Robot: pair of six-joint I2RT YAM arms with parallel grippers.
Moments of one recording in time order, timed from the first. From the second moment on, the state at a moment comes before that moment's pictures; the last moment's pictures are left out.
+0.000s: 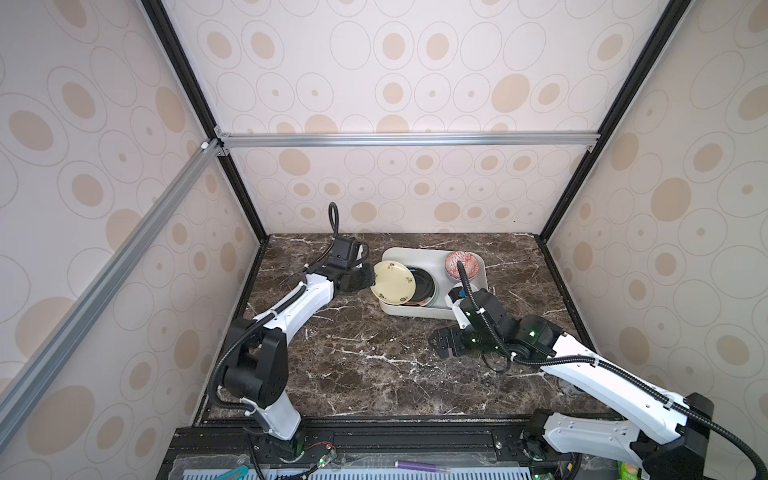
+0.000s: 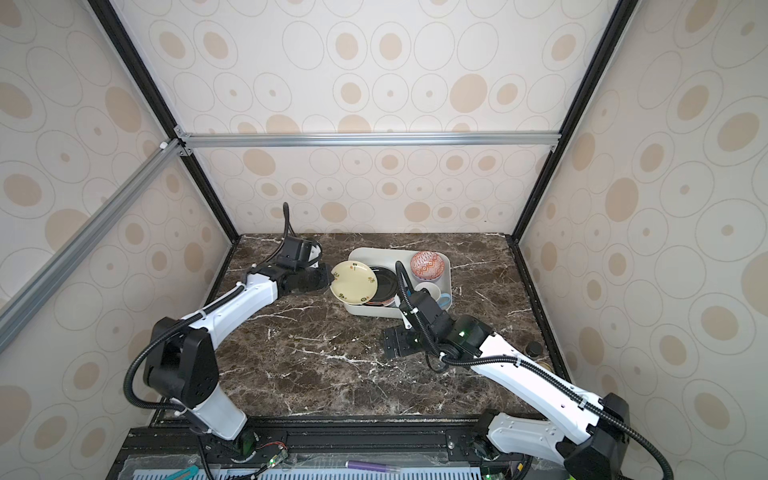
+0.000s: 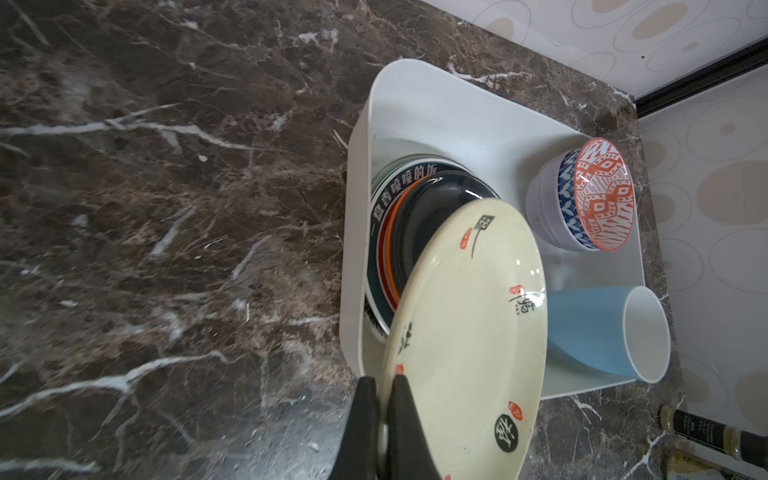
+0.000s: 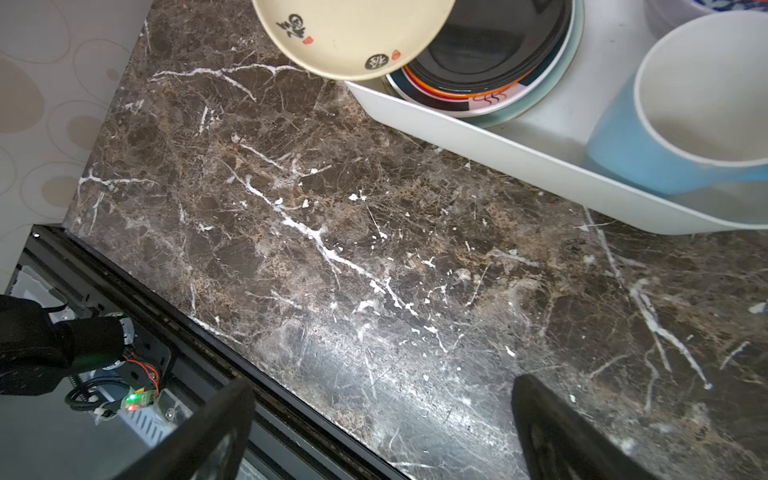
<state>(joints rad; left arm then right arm) -0.38 1.72 1.34 -0.46 0.17 -0.52 0.82 1.11 1.03 -0.82 0.03 0.50</state>
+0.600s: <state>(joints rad) -0.47 2.05 1.62 -0.43 0.18 -0.52 0.74 1.09 1.03 -0.87 0.12 0.48</state>
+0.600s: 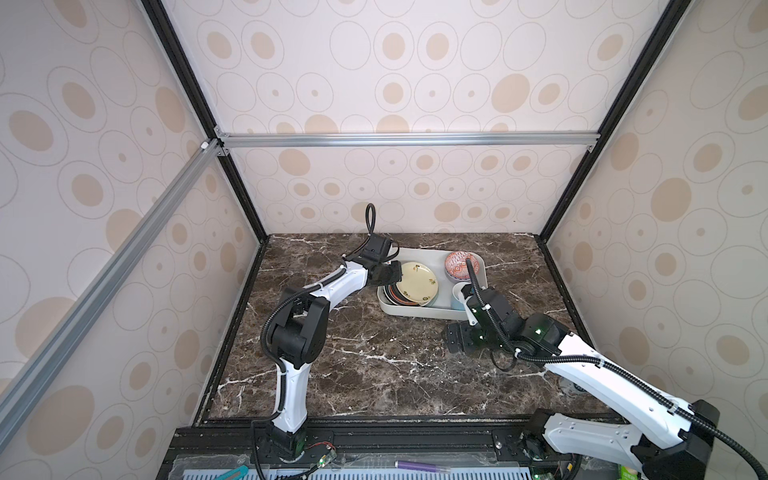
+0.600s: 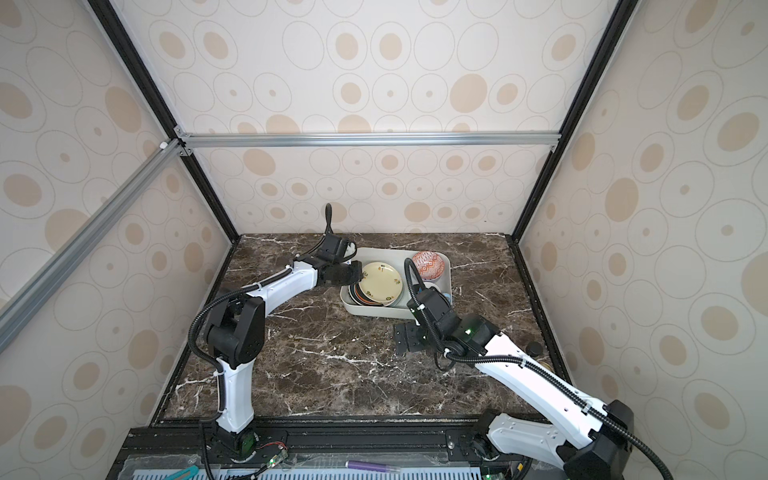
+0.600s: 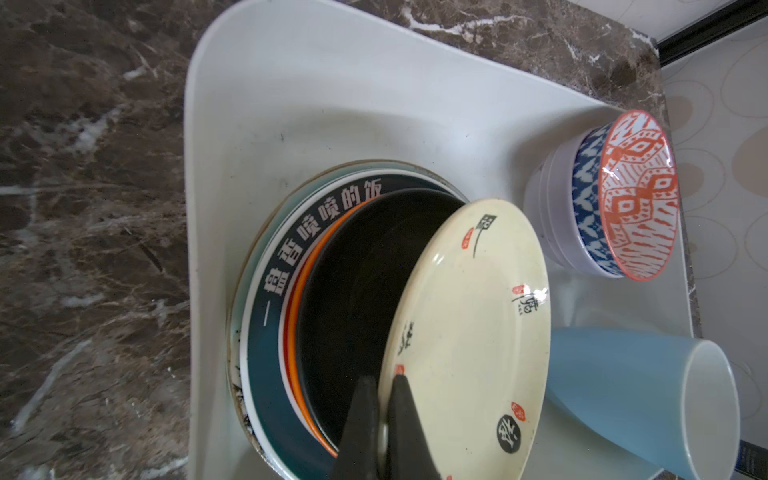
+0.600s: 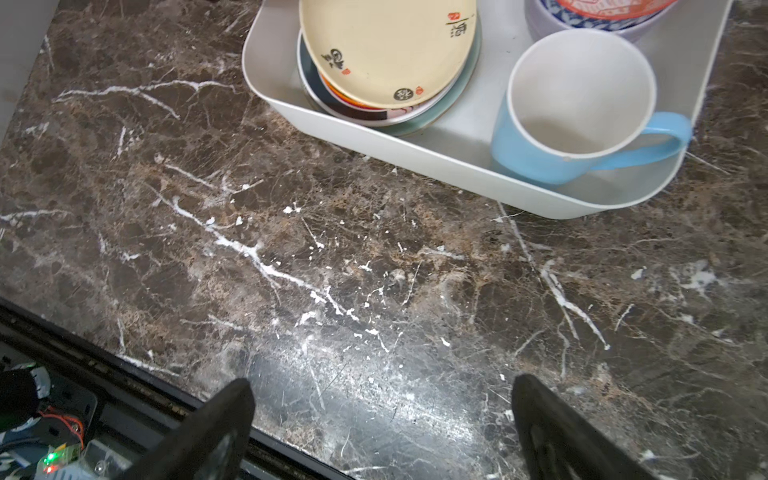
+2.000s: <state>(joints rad) -0.47 2.08 1.64 -0.45 0.09 -0.49 0.64 1.13 1.03 -0.87 0.05 0.43</state>
